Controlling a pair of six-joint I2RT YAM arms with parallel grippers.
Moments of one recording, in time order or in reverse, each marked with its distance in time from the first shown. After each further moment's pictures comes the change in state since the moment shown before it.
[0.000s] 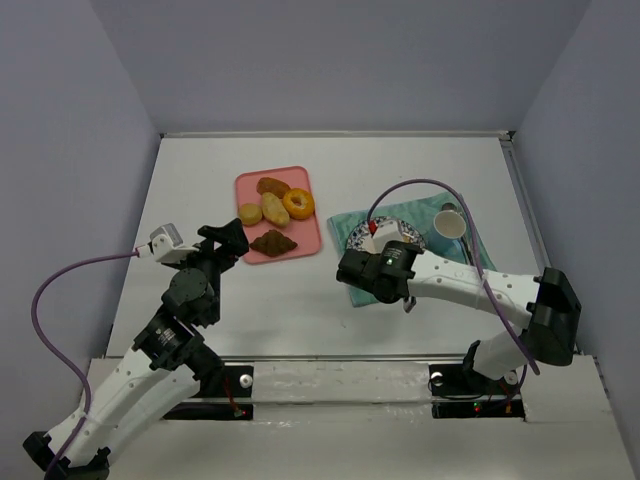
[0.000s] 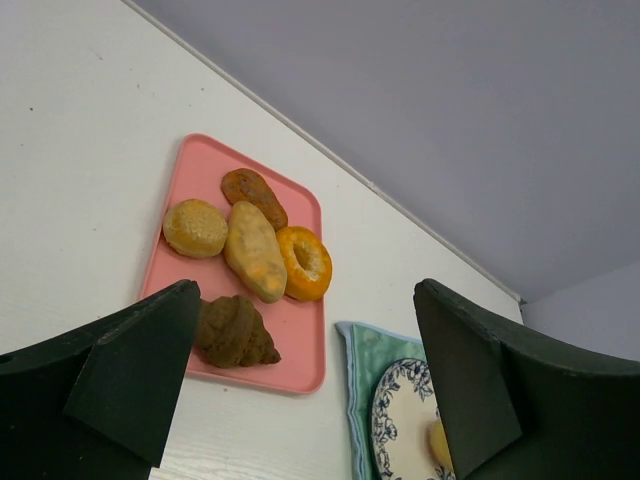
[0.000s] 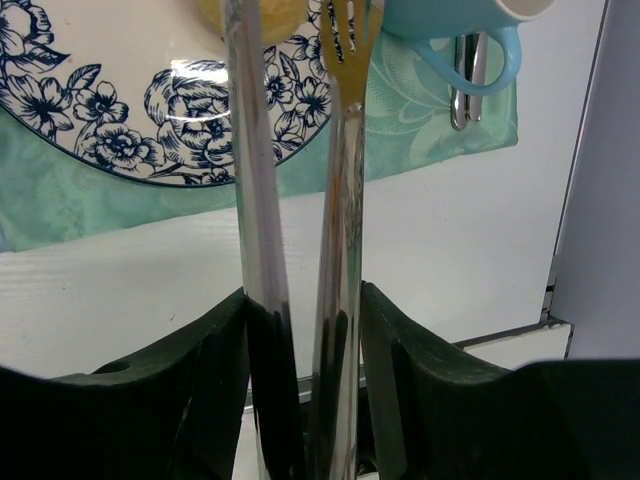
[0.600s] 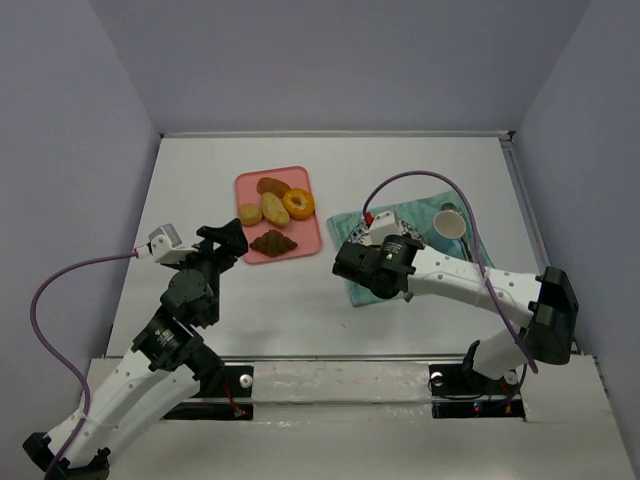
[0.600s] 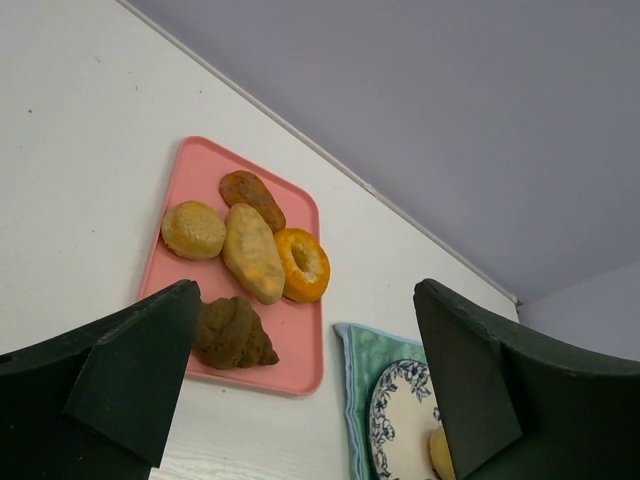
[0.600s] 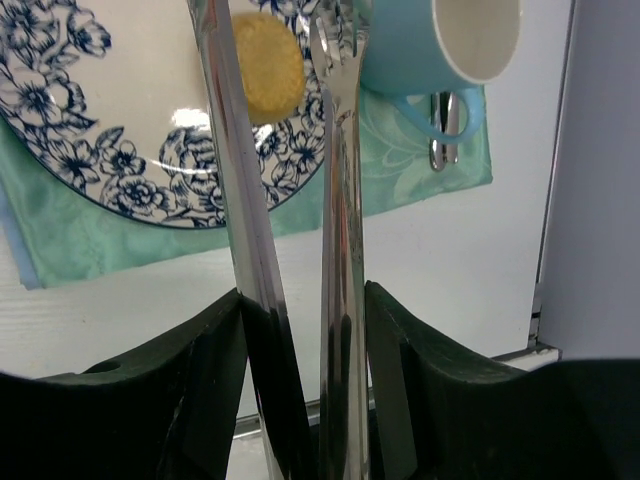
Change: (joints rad) left arm 0.000 -0.007 0.000 -0.001 0.000 0.003; right arm 0.000 0.014 0.070 -0.008 0.064 -0.027
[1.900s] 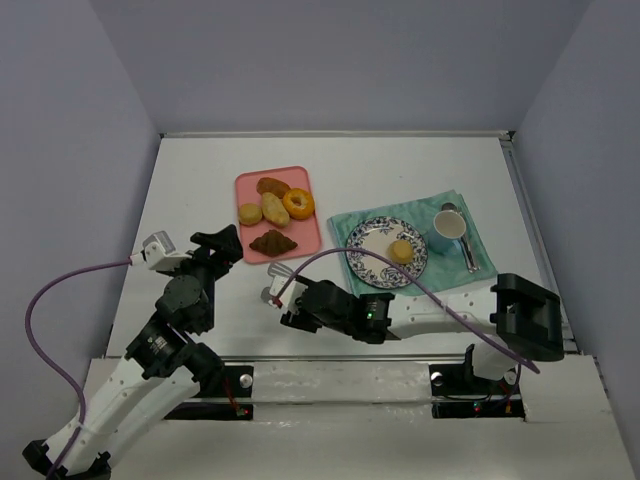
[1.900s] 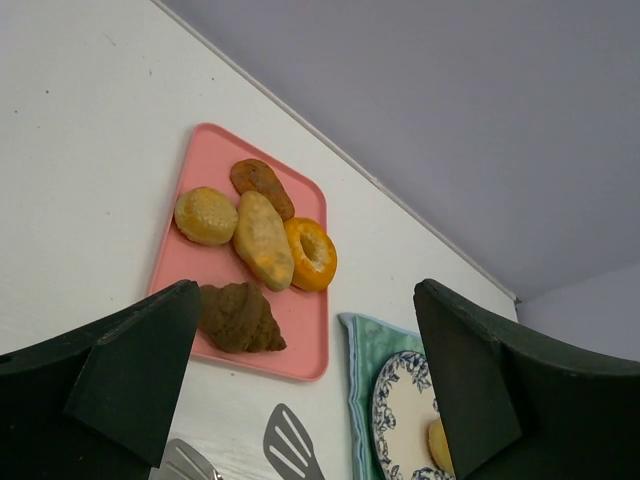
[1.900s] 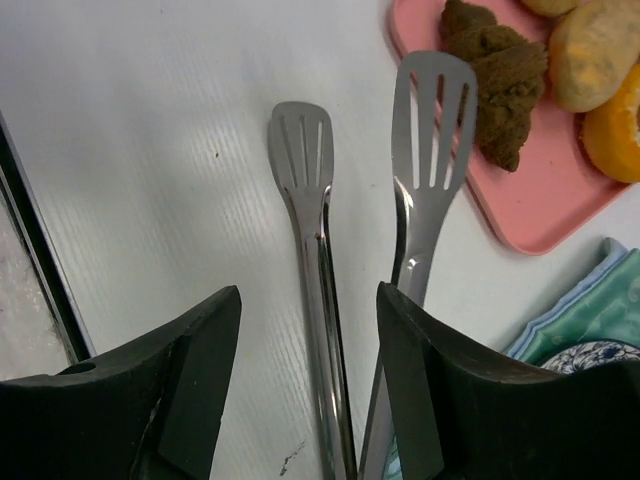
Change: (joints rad) left arm 0.000 -0.074 0.000 -0.106 -0.008 -0.053; right arm 0.235 0.077 -0.348 1.377 -0.538 -1.064
